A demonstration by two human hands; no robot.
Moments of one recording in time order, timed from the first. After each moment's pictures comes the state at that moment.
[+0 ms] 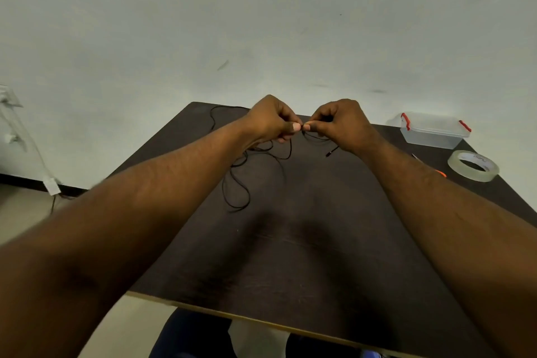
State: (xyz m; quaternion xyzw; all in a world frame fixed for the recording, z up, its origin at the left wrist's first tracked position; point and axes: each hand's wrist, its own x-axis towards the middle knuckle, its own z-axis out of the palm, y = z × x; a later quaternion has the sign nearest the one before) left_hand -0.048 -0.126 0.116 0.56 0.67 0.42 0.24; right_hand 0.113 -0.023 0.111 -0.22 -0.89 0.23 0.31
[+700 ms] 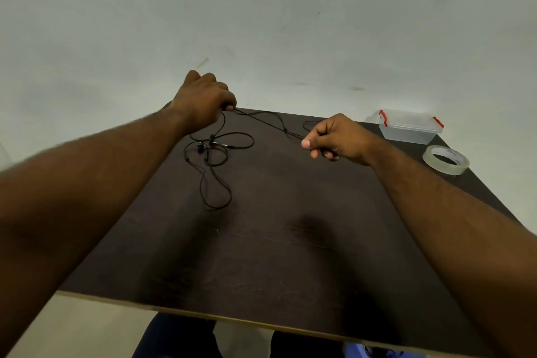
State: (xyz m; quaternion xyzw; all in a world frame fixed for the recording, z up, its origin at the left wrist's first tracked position) left_hand -0.137 -0.136 0.115 0.66 0.69 0.10 -0.27; right_hand 0.154 -0.006 0.103 -0.27 -0.83 0.47 0.14
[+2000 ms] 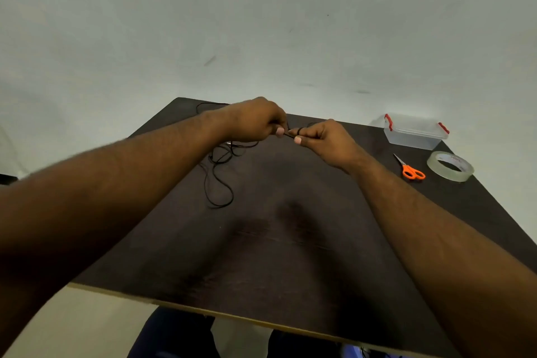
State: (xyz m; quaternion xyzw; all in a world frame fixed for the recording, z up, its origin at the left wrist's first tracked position) left_hand -0.054 -0.127 0.127 0.74 0.65 0.15 0.05; right_hand 0.129 -0.024 0.084 -0.22 -0.88 0.34 0.25
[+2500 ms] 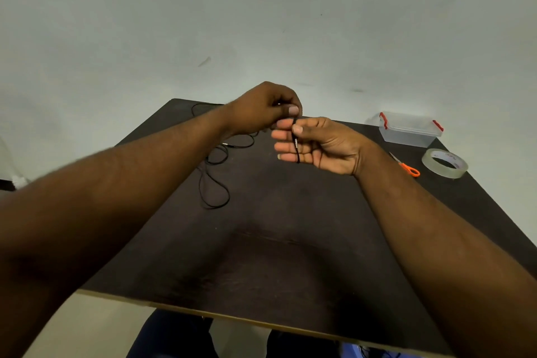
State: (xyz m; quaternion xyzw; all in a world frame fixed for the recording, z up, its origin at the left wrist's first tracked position) left_hand -0.032 -0.130 0.140 0.73 0.56 0.38 0.14; right_hand 0.140 -0.050 0.112 -0.12 -0.60 0.79 0.11
